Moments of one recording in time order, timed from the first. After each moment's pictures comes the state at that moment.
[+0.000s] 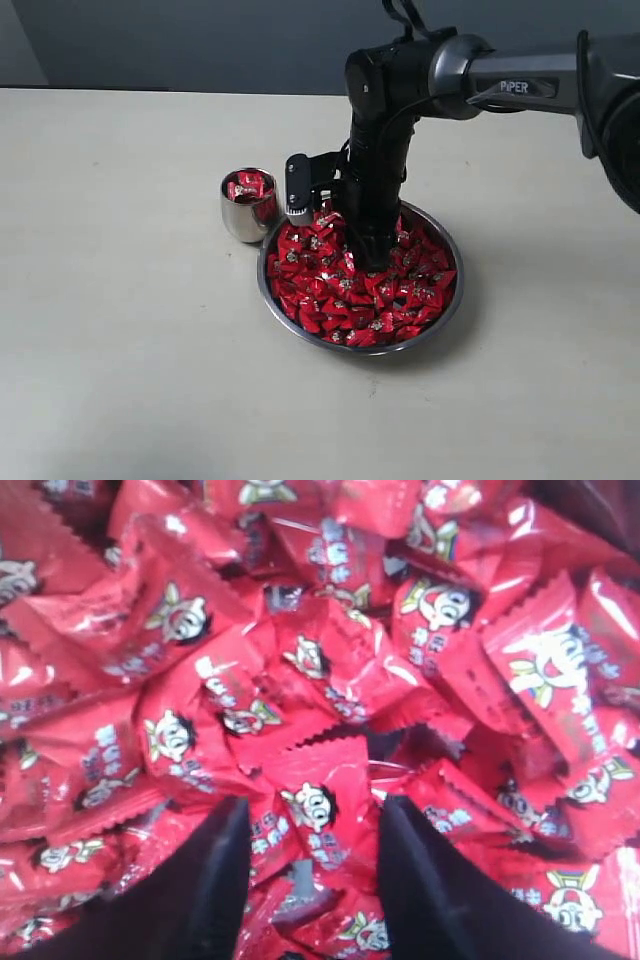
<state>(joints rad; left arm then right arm) 0.09 0.00 0.00 0.04 0.29 -0.02 0.69 2.23 -1.66 0.09 1.09 -1.13</state>
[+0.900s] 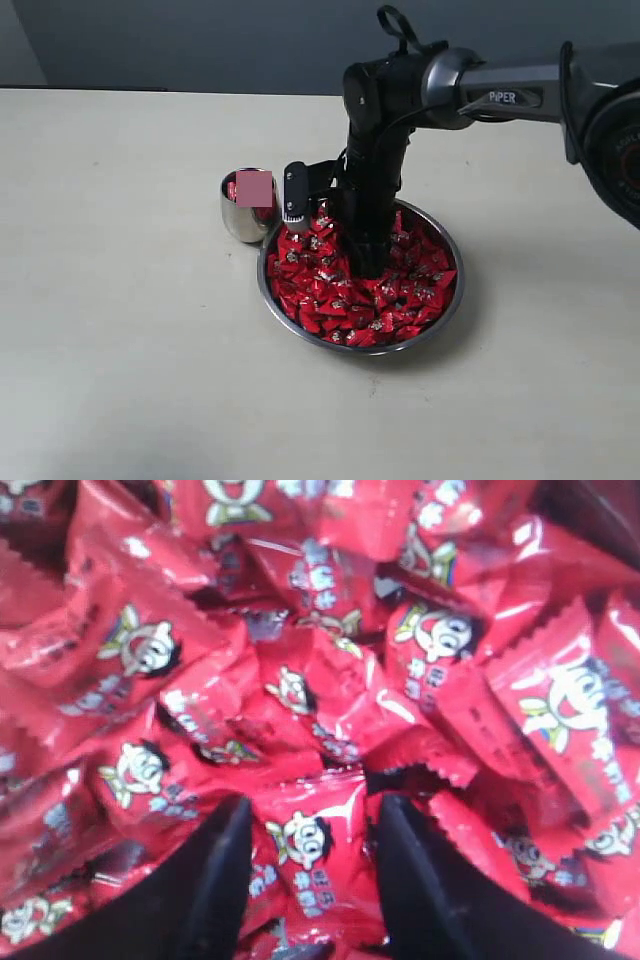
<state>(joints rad) 0.09 0.00 0.00 0.04 0.29 -0.02 0.69 2.27 -1.66 0.09 1.06 -1.13</state>
